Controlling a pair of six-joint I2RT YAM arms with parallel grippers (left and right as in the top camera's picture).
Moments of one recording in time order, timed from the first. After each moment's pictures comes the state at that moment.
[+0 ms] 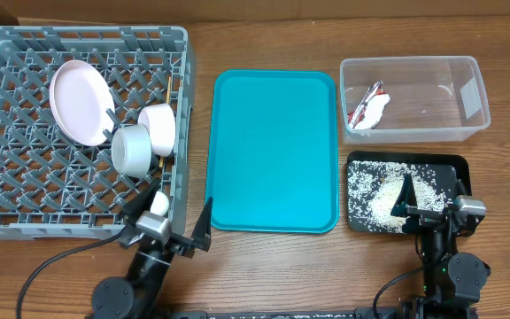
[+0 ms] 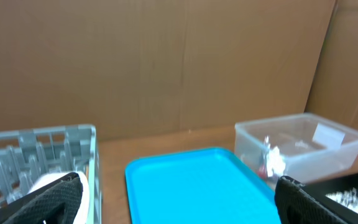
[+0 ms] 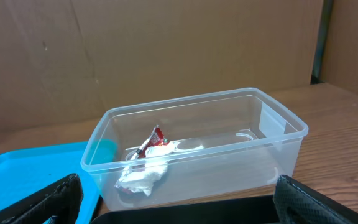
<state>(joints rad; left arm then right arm) -0.32 0.02 0.20 -0.09 0.07 -0.07 -0.16 0.01 0.02 -0.03 -0.06 0.12</state>
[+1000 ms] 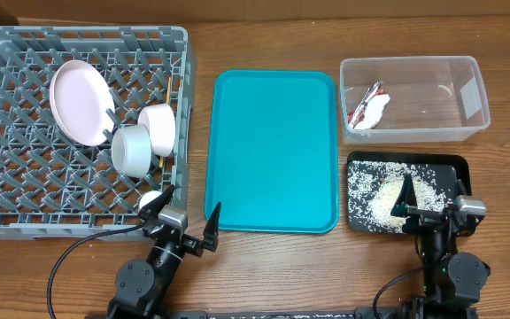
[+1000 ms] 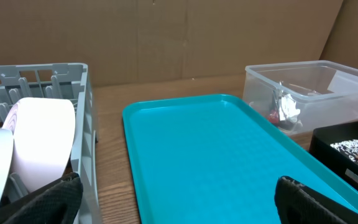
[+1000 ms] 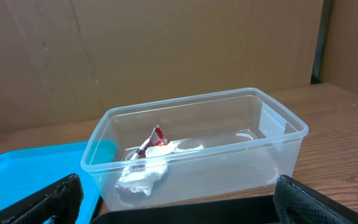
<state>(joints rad) -0.32 0.02 0.01 -0.07 0.07 -0.07 -0.16 0.01 0.02 -0.03 -0.06 0.12</state>
